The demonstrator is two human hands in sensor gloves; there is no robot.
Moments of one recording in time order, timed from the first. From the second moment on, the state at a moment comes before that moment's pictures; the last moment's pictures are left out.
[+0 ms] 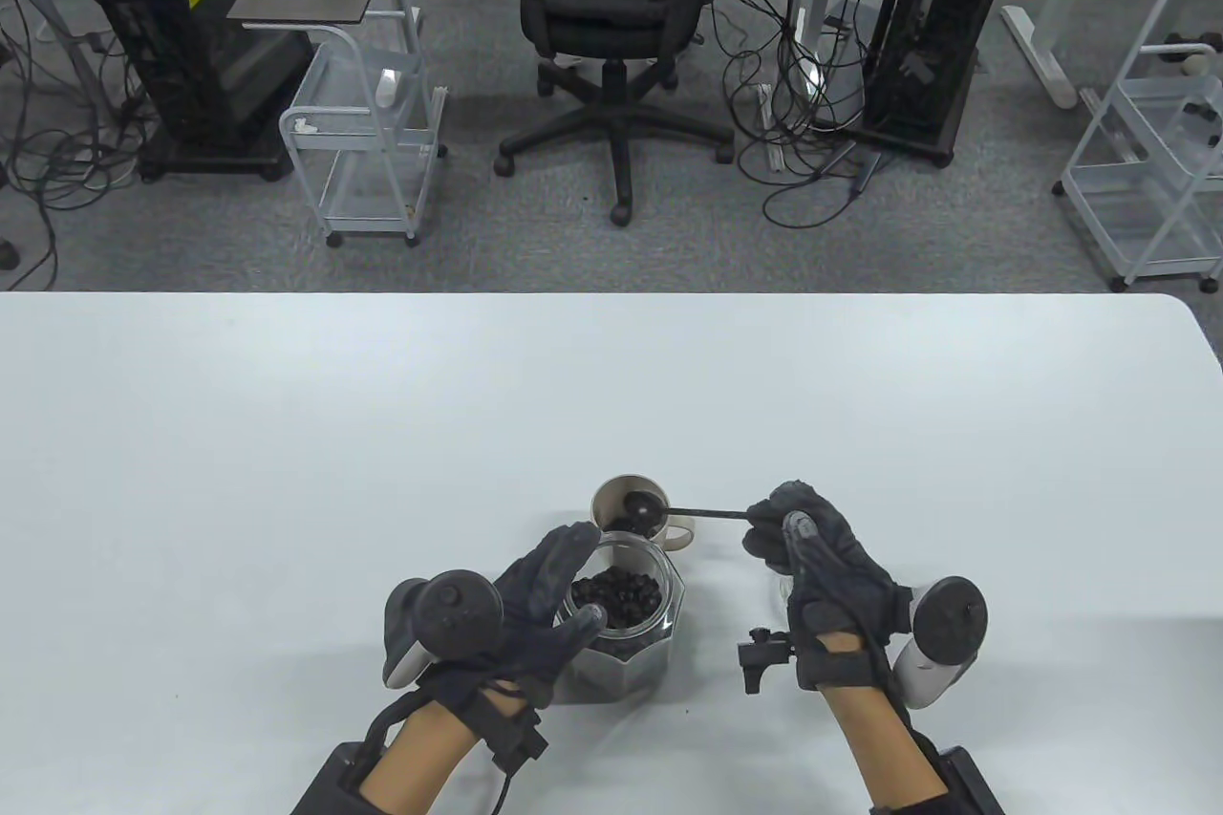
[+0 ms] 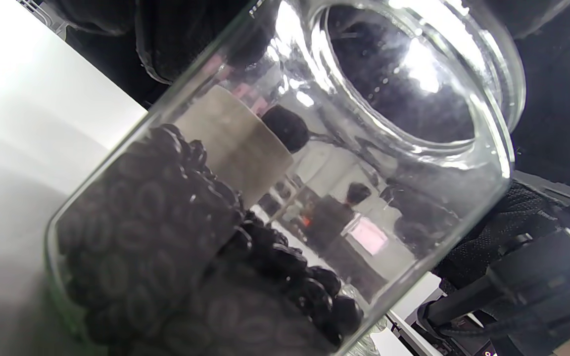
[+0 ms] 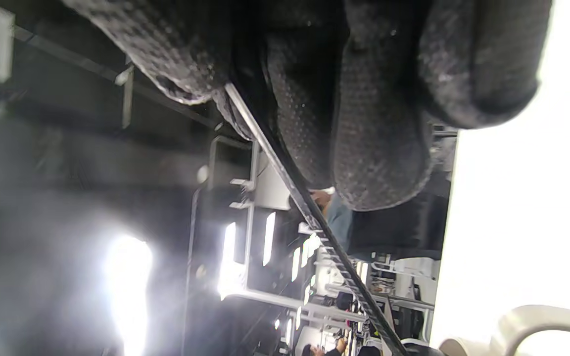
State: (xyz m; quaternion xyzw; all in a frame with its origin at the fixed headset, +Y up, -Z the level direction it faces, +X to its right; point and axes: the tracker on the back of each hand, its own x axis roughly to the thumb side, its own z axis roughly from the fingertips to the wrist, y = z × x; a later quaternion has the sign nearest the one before) left_hand -0.156 -0.739 -0.285 -0.02 -0.26 0.38 0.89; right_hand 0.198 -0.735 -0.287 -0.02 -0.19 0.67 0.72
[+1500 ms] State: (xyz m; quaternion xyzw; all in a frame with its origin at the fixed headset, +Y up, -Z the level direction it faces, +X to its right) left_hand -0.157 -0.741 -0.285 -0.03 -0.26 0.39 0.88; right_hand 0.138 -0.685 -0.252 0.24 -0.25 0.78 0.52
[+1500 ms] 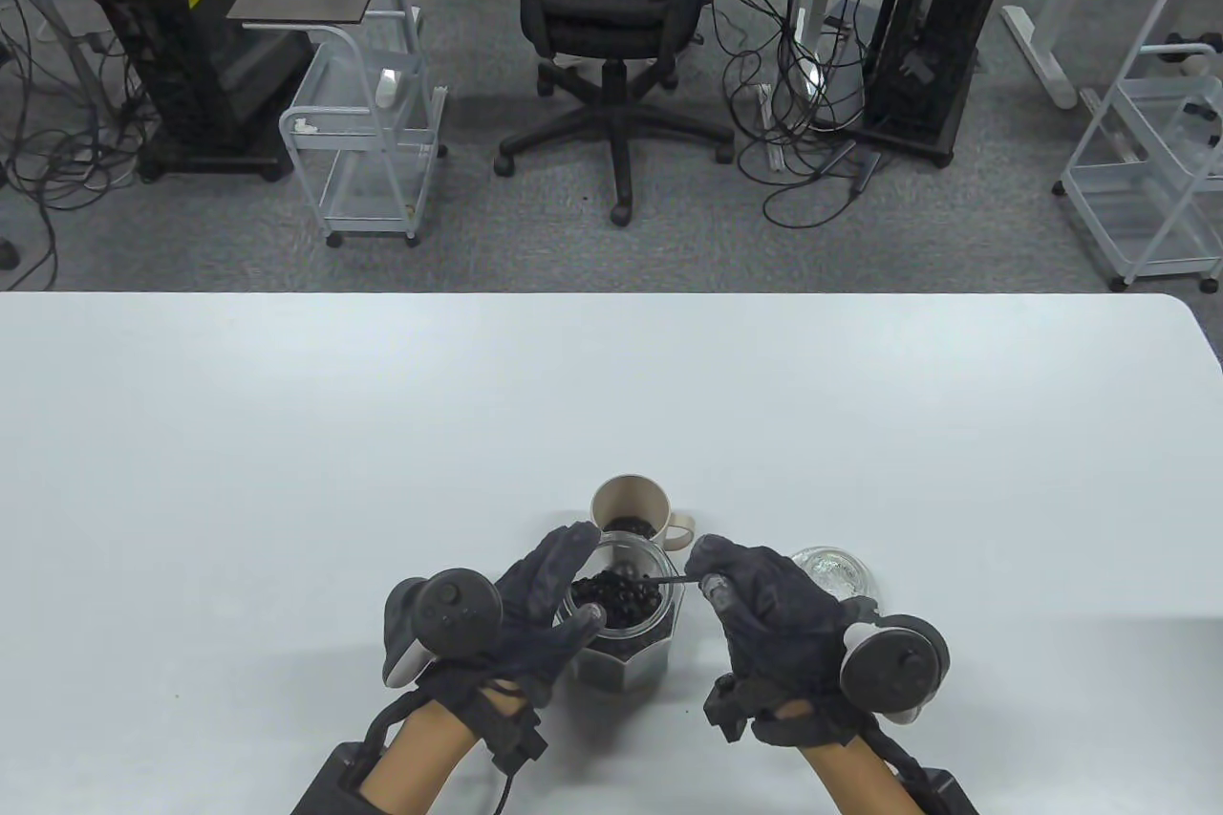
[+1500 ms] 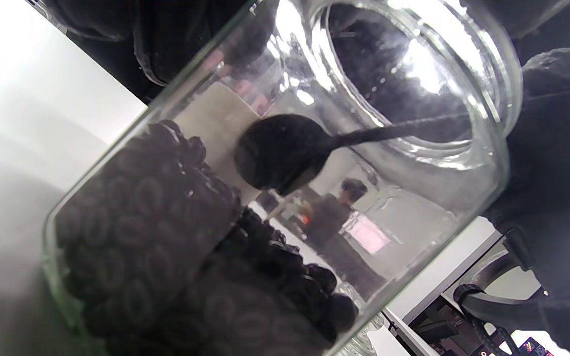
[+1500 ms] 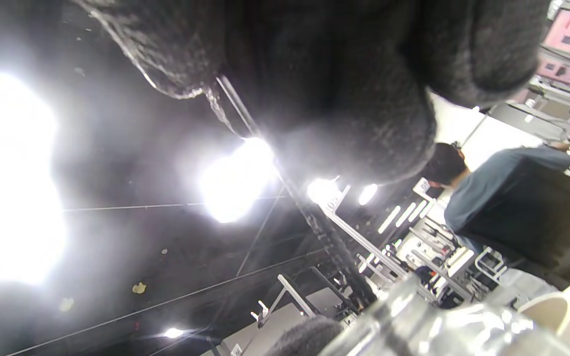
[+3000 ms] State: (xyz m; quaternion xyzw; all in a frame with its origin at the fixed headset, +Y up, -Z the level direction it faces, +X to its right) left_hand -0.156 -0.742 -0.286 -0.03 -0.26 0.39 0.88; right_hand 0.173 -0.749 -0.274 -0.15 -0.03 0.59 0.79
